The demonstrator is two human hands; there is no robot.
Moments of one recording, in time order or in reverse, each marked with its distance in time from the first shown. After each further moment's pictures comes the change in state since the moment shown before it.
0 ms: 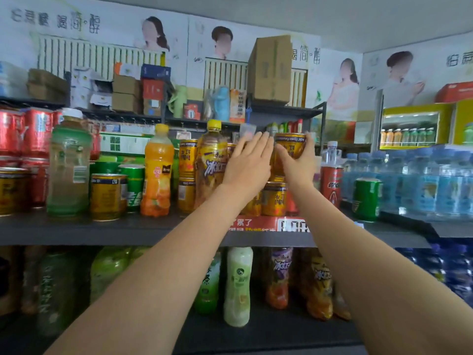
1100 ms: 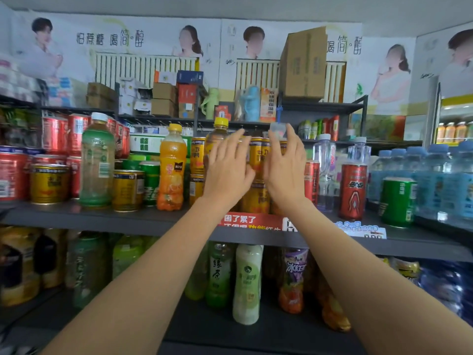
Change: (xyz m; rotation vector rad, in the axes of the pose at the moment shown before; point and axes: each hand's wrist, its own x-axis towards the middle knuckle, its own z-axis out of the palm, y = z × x) left_hand -0.032 -0.016 0.006 -0.022 0.169 -0.221; right_hand -0.020 0.019 0.017 -0.644 -0.080 -0.646
